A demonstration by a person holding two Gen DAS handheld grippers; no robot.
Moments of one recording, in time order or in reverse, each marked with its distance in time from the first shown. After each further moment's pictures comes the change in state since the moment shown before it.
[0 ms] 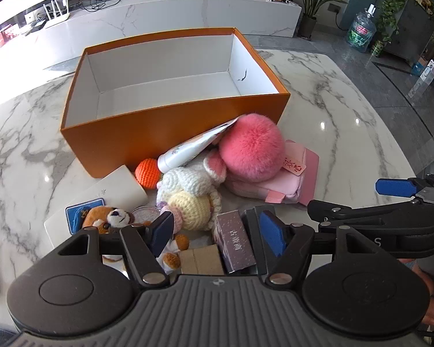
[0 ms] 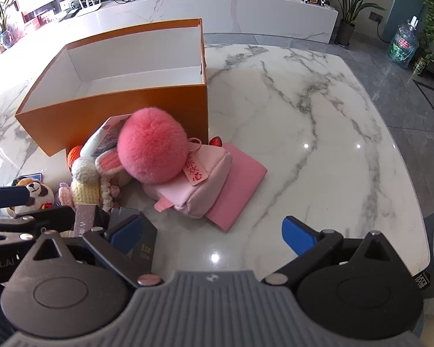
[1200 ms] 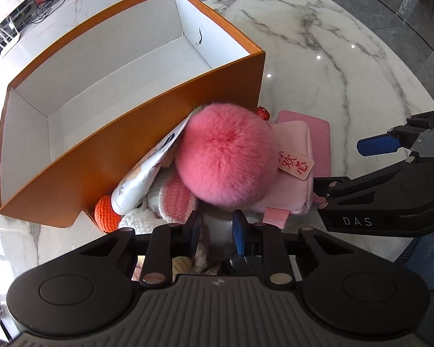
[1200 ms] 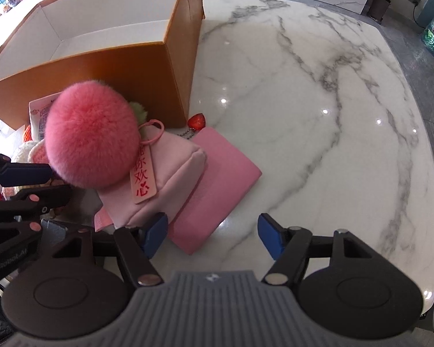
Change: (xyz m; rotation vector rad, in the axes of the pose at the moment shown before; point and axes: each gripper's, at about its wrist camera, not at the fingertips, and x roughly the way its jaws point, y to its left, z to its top) left arm 0.095 -0.049 0.042 0.267 0.207 0.080; right arm 0.088 -0.035 0.036 -0.089 0.203 0.063
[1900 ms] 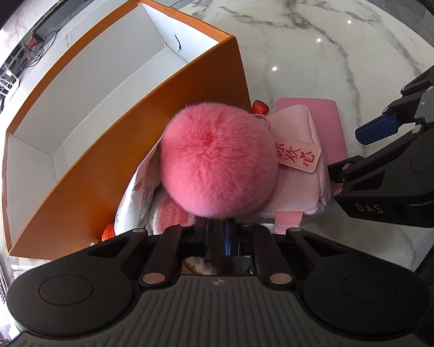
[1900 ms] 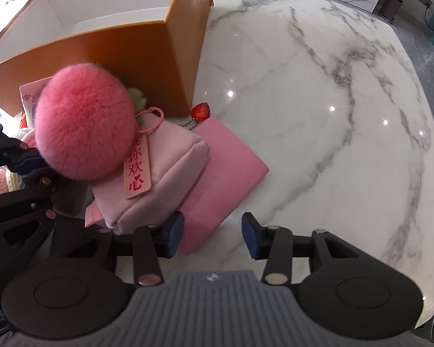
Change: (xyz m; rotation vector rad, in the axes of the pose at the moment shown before) left arm 0.021 -0.026 0.000 0.169 -0.030 0.119; right arm 0.014 -0.003 0.000 -0.035 0.032 0.026
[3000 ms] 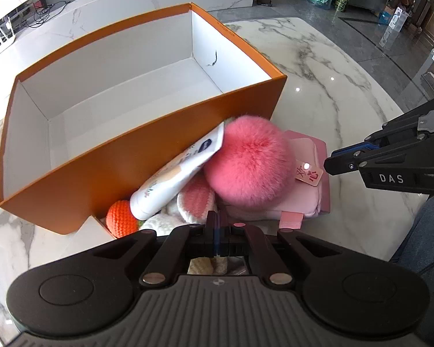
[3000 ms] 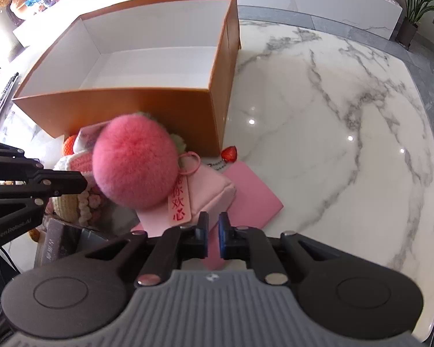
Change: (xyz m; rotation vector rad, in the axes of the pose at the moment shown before) left arm -0.038 0.083 -0.039 -0.243 -0.127 -0.243; right arm -0.049 0.012 0.013 -0.052 -0.112 0.087
